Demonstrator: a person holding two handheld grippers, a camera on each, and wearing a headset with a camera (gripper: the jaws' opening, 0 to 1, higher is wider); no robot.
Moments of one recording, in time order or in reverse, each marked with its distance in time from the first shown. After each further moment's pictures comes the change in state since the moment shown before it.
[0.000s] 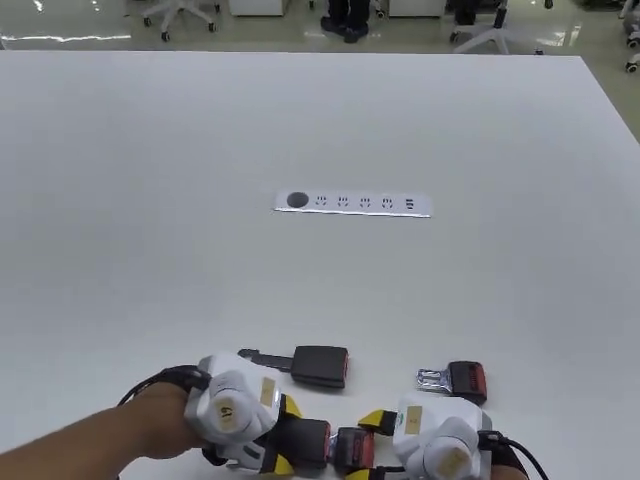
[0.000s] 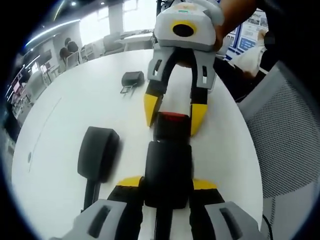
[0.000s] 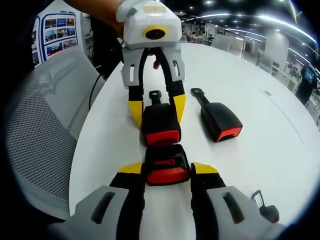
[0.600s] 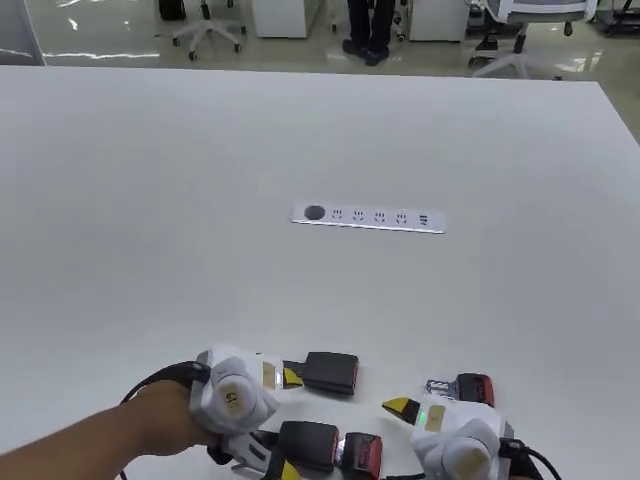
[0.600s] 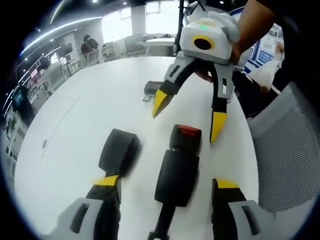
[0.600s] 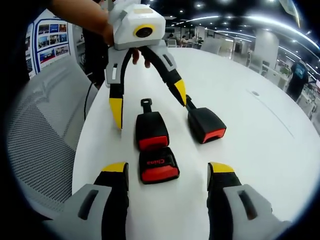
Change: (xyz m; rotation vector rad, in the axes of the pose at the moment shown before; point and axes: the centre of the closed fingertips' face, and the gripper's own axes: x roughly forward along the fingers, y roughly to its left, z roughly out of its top) left arm -0.031 0.013 0.014 -0.107 -0.074 0.125; right arm -0.025 -0.017 0.006 0.073 -0.049 -0.088
